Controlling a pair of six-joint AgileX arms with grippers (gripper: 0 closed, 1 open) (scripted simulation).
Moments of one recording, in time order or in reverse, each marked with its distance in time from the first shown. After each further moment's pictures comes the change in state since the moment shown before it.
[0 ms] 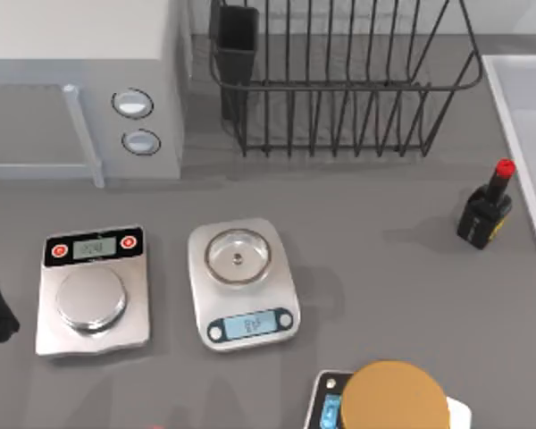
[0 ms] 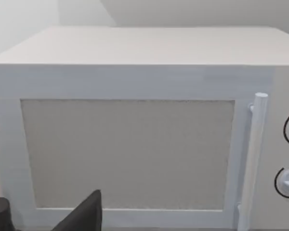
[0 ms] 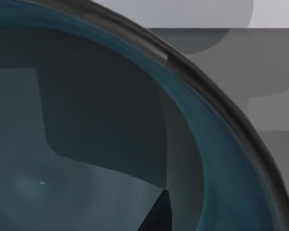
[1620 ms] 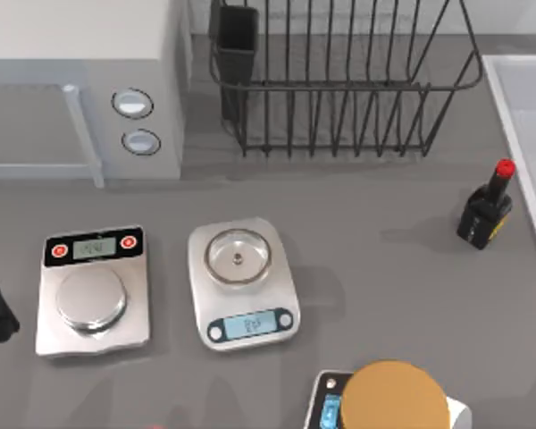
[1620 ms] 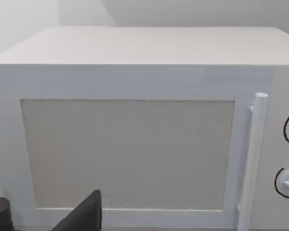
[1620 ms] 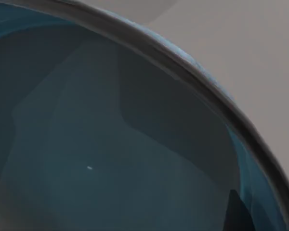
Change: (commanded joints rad) left arm 0.000 0.000 0.000 0.000 0.000 0.000; right arm -0.011 -0.064 0.564 -0.664 0.000 -0.014
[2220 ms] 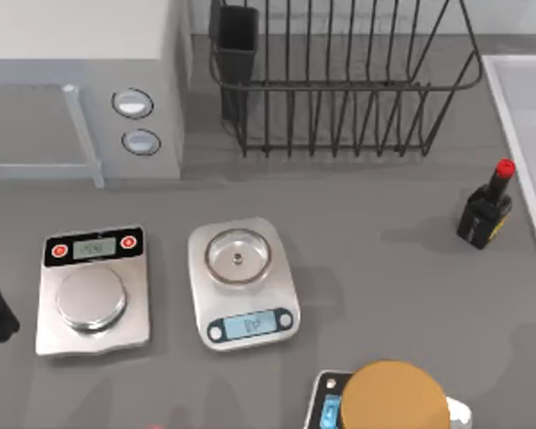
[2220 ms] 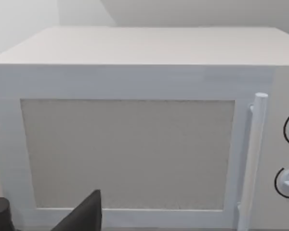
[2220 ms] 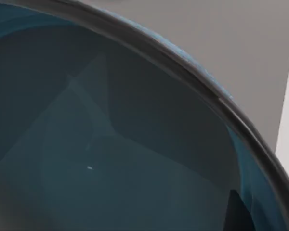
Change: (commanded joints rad) left arm 0.000 0.000 0.000 0.000 0.000 0.000; right arm 0.015 -0.038 0.132 -0.123 0.006 0.011
